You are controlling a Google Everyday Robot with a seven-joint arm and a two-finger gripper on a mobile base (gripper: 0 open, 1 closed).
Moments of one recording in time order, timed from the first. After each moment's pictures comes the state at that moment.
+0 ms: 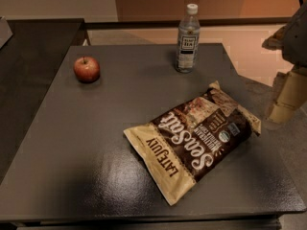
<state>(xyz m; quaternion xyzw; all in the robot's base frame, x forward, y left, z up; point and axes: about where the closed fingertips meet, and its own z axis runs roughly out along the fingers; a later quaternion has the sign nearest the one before) 0.438 -0.217 0.976 -0.60 0.78 -0.03 0.16</state>
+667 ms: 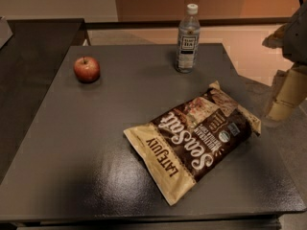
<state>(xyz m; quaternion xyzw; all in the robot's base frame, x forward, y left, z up) 0.443 -0.219 0.977 -0.60 0.78 -0.03 0.17</state>
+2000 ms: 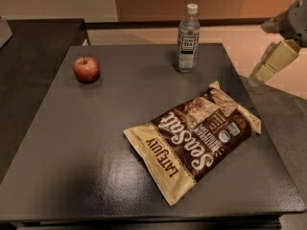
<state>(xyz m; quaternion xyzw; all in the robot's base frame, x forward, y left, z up) 0.557 -0.247 0.965 -0.54 0.79 0.05 0.28</state>
